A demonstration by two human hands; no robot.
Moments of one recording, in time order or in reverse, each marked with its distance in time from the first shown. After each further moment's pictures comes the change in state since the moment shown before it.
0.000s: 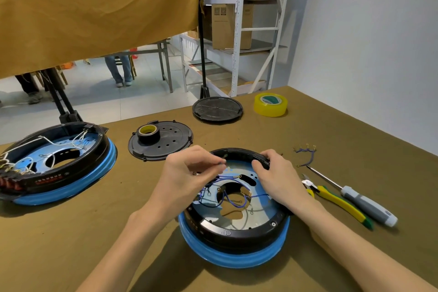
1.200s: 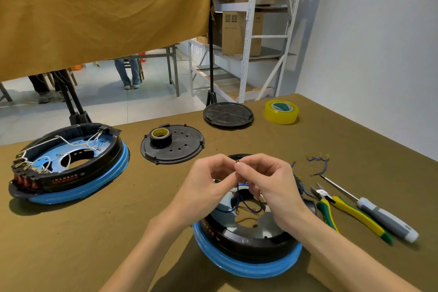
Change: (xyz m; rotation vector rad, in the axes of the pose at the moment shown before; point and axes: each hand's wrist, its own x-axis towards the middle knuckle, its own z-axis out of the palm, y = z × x) left_hand 0.000 0.014 0.002 -0.087 -0.138 -0.193; right_hand -0.035 -0.065 0.013 0.977 -0.062 -0.205
